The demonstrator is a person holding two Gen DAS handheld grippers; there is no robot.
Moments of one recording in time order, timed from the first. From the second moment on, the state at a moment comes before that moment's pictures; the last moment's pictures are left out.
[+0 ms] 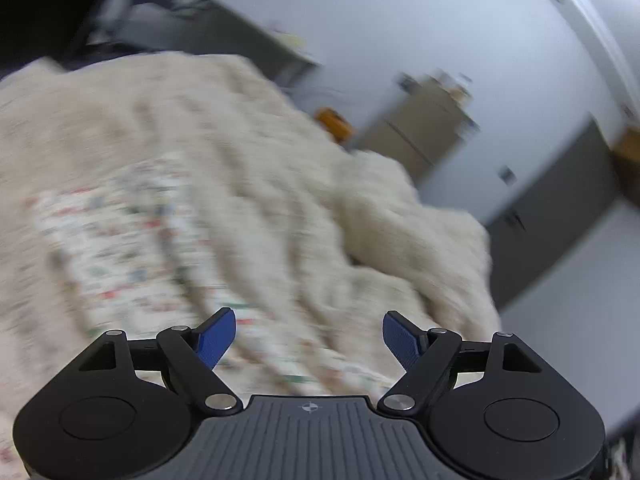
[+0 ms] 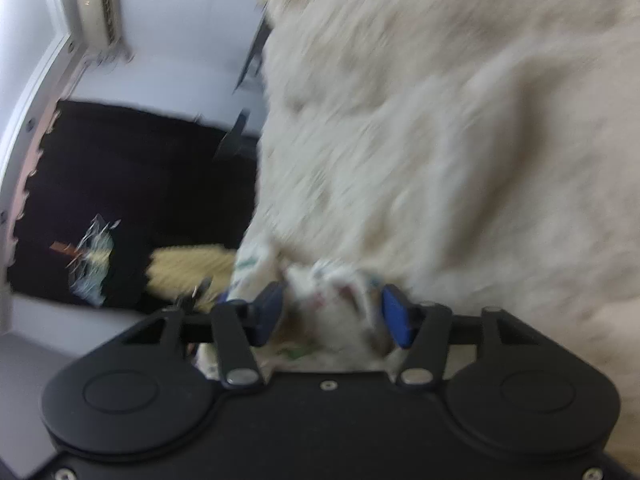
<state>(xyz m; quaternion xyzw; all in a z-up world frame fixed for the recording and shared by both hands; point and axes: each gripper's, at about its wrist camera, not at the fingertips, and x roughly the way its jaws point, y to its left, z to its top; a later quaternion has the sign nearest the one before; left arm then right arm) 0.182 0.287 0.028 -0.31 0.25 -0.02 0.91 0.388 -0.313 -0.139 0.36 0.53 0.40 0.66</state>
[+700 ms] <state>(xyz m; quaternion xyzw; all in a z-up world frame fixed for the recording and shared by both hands) 0.219 0.133 0.082 -0.17 0.27 -0.20 0.93 0.181 -0.197 0.001 -0.22 0.17 0.54 0.79</state>
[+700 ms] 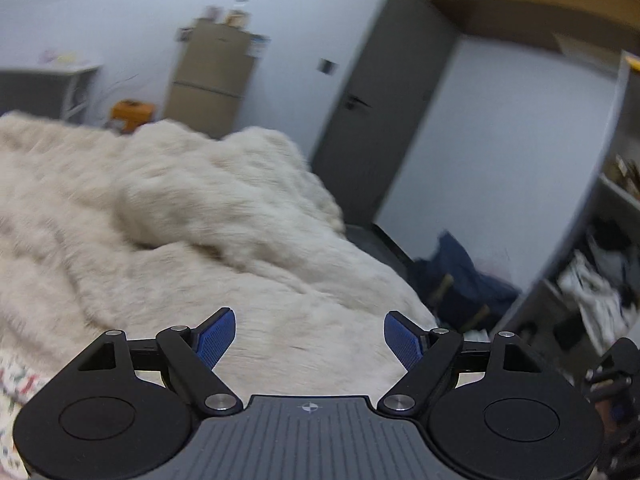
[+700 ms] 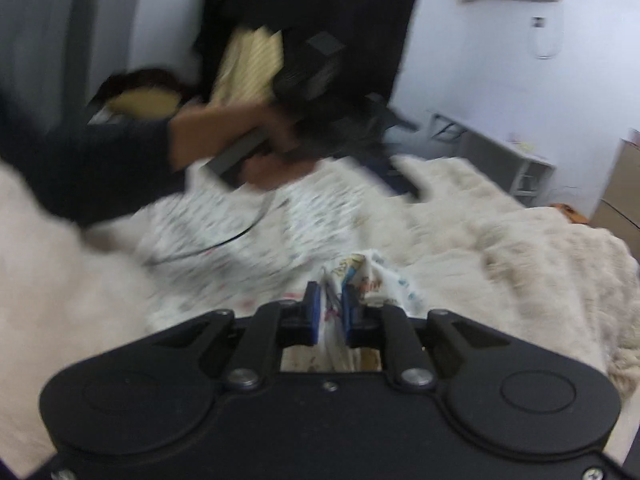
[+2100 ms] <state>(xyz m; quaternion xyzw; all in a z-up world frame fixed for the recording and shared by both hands) 0.318 0.443 -0.029 -0.28 0.34 0.24 0.86 0.456 -0.350 -0.068 0.08 0.43 0.34 0.83</state>
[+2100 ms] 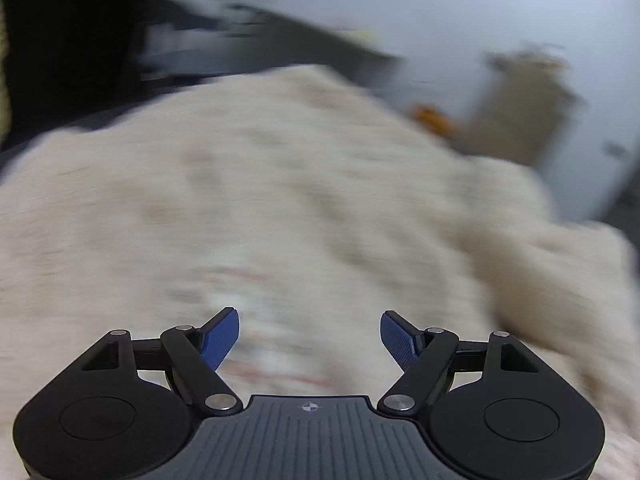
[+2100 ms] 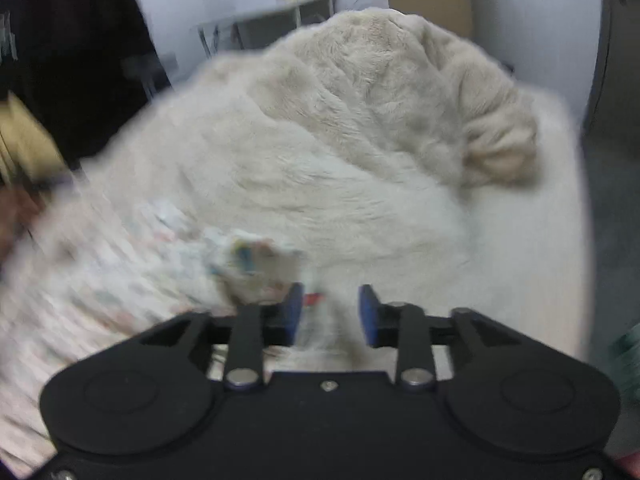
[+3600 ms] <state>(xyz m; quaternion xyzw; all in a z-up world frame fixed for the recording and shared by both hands) 0.122 0.454 -0.020 -0.28 0.20 0.28 0.90 0.418 -0.368 -0.046 0.18 0.36 0.29 0.87</state>
